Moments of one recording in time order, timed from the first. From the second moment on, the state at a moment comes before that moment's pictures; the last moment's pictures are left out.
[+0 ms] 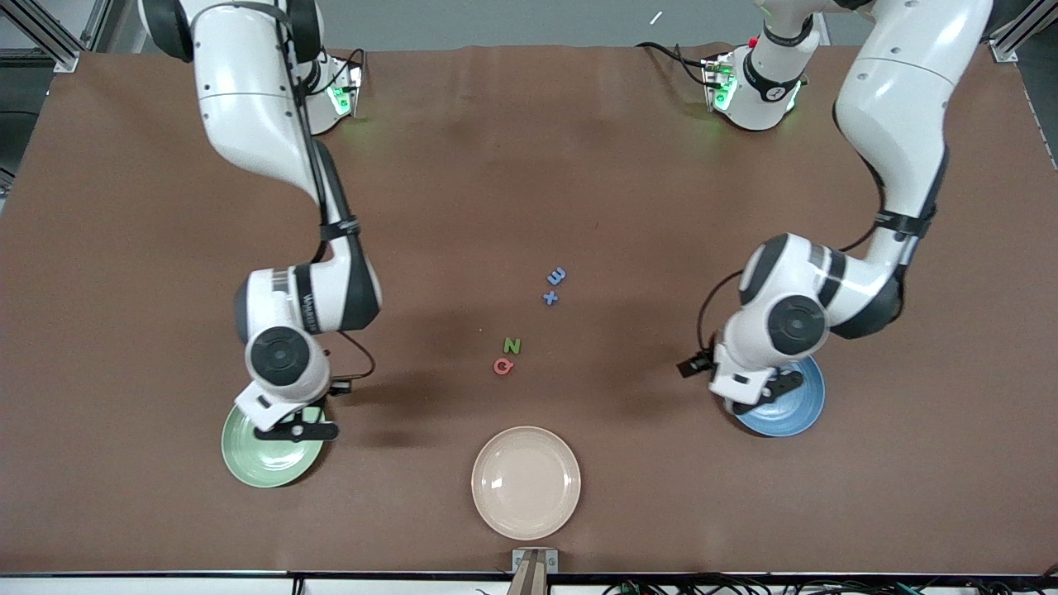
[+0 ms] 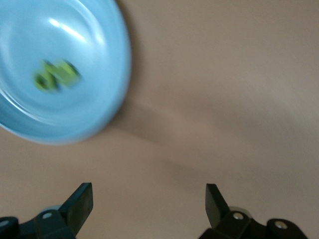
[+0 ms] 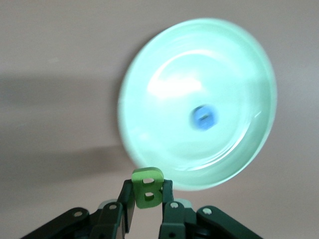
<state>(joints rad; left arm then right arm) -0.06 0.66 -0.40 -1.57 0.22 2.05 -0.90 0.56 0.83 -0.48 -1.35 0.10 2.04 0.11</state>
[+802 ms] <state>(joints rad) -0.40 0.75 -0.42 -1.58 0.22 2.25 -1.00 0.51 0.85 -0.45 -1.35 0.12 2.12 0.08</state>
